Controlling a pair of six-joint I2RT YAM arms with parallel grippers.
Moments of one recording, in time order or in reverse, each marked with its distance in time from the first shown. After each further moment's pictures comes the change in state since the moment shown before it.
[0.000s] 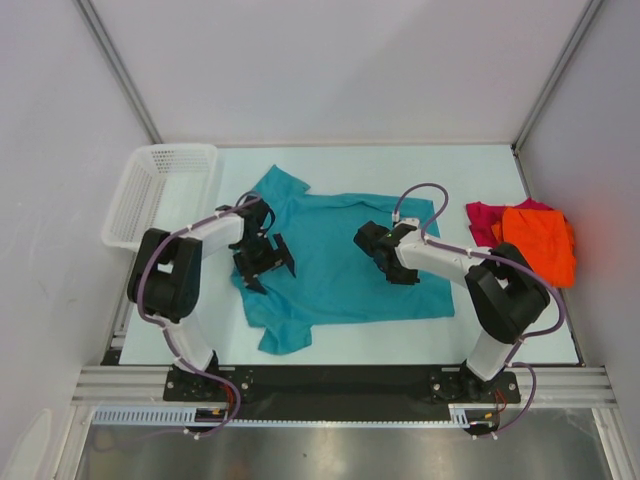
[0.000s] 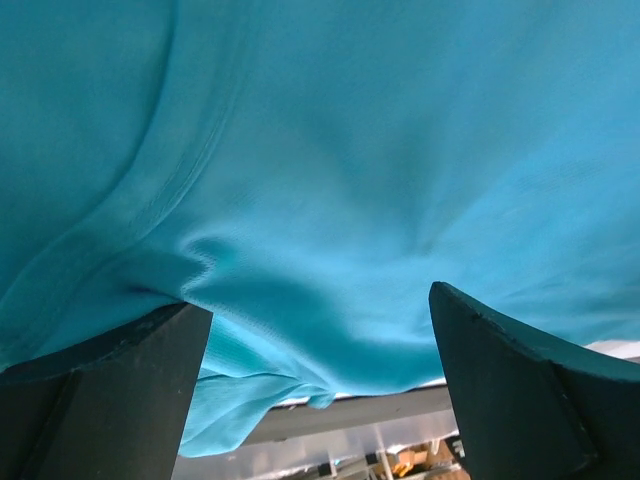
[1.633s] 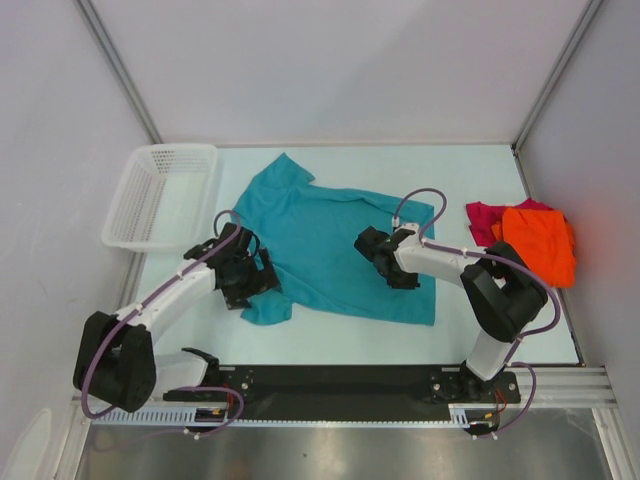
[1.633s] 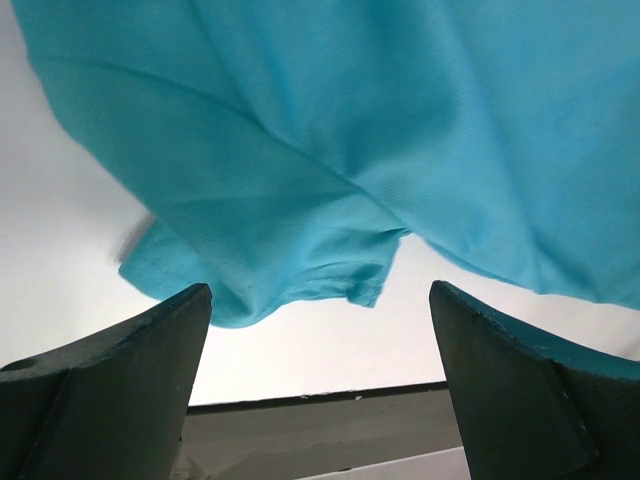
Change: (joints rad) left arm -0.065 -0.537 -0.320 0.066 -0.129 -0.001; right arm 0.005 0.015 -0.047 0.040 0.002 0.000
